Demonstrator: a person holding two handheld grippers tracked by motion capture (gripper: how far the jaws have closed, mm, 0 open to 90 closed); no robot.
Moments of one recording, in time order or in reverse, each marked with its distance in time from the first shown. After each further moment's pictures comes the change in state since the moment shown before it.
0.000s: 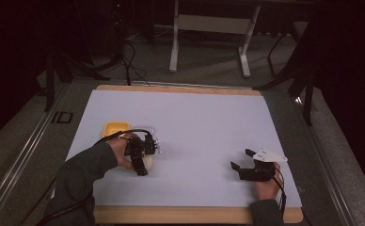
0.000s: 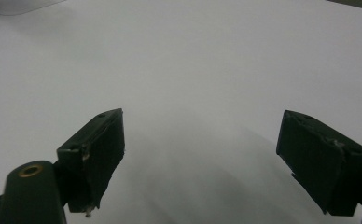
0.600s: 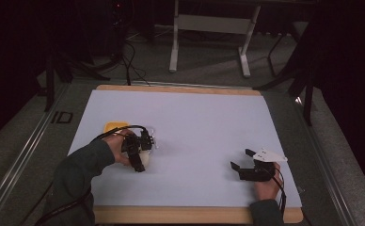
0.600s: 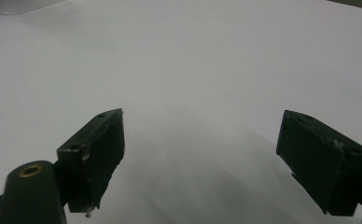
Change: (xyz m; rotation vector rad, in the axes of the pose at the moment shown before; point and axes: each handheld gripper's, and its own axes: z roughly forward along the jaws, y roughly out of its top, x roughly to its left) left arm 0.013 -0.008 -0.002 0.004 -0.004 -0.052; right arm 0.000 0.000 0.000 0.001 0.000 -0.001
